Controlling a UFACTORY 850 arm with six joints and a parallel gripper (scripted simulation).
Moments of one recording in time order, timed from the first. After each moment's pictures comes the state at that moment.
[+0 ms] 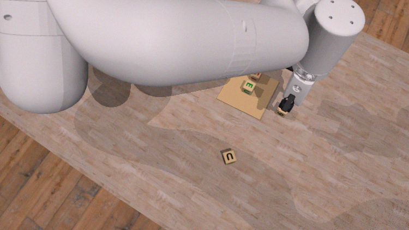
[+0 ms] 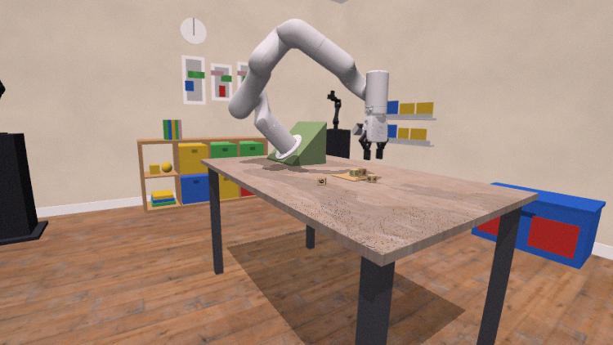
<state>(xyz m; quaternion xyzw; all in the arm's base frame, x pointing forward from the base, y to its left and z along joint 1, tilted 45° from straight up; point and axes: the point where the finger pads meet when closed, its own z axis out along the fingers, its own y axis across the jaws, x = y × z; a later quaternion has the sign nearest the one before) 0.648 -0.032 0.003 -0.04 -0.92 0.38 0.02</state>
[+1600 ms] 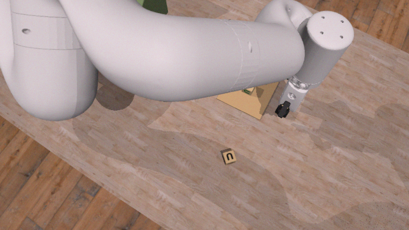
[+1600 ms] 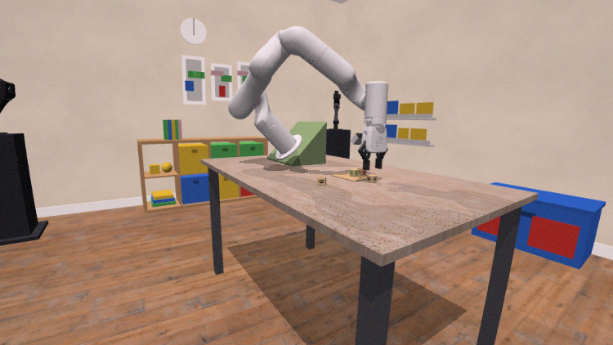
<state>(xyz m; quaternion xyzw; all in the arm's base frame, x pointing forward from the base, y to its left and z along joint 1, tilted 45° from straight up) 0.644 -0.060 -0.025 -0.04 -0.92 0.38 0.02</state>
